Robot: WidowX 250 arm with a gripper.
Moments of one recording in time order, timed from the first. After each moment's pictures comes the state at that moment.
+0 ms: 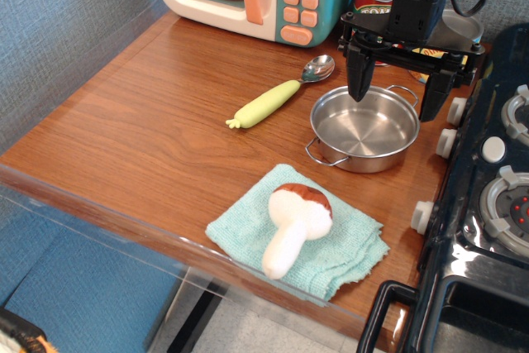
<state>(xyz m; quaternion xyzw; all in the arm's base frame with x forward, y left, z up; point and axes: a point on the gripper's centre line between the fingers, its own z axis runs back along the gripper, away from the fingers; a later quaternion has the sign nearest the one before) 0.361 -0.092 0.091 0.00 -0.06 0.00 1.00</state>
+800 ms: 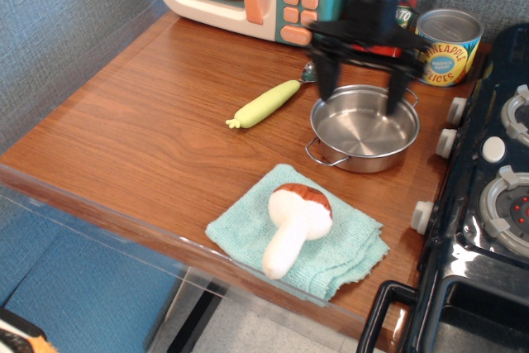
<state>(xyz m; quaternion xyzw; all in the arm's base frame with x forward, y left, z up) 0.372 -0.044 0.079 -0.04 -0.04 0.02 1.00</state>
